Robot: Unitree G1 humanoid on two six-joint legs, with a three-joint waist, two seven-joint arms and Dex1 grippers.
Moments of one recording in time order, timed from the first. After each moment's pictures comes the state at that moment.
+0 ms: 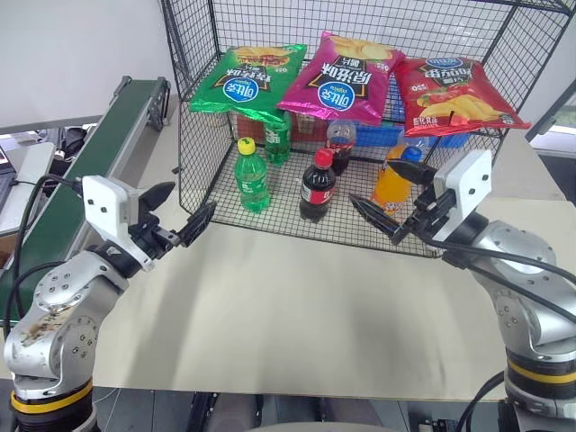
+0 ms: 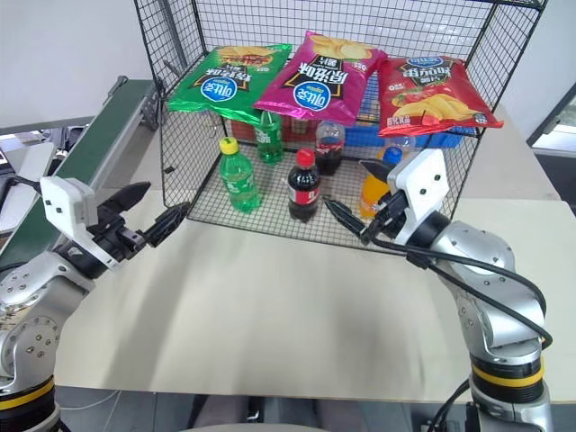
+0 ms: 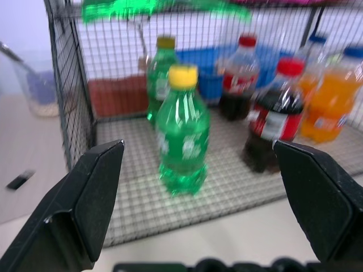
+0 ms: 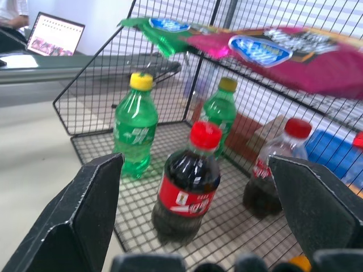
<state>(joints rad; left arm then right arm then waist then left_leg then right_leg) -0.13 0.58 0.41 -0.61 -0.72 0.69 -0.44 -0.33 -0.59 -0.13 -0.60 0.46 0.60 0.52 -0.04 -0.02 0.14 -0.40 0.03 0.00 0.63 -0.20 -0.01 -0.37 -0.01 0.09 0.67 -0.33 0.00</state>
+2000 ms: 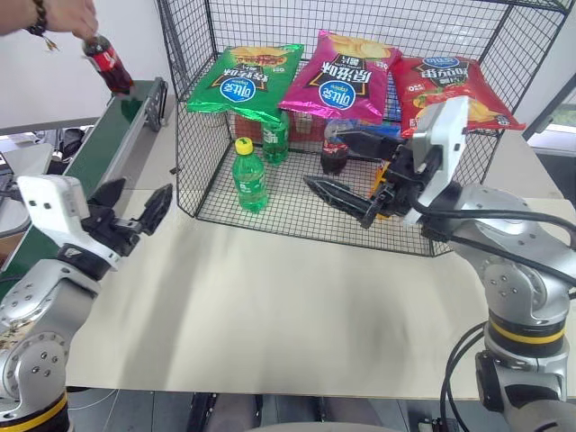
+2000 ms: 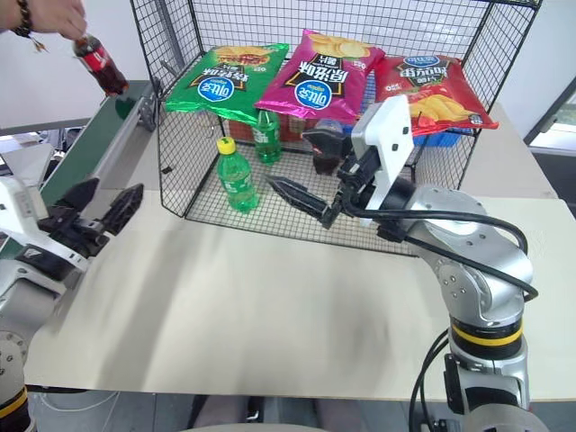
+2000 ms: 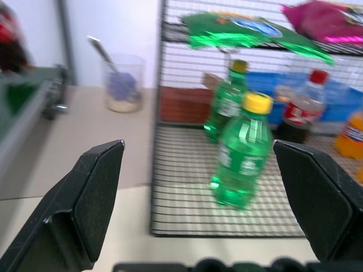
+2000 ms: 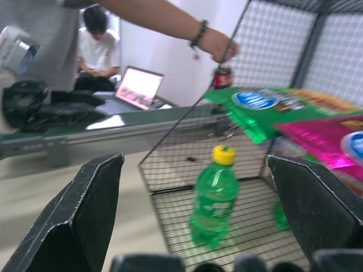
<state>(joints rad) 0.02 0.61 0.56 -0.62 -0.86 0.66 -0.21 -0.63 -0.53 -0.02 -0.53 0.69 0.75 0.57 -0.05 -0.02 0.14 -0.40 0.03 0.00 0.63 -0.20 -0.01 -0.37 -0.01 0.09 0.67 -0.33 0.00</state>
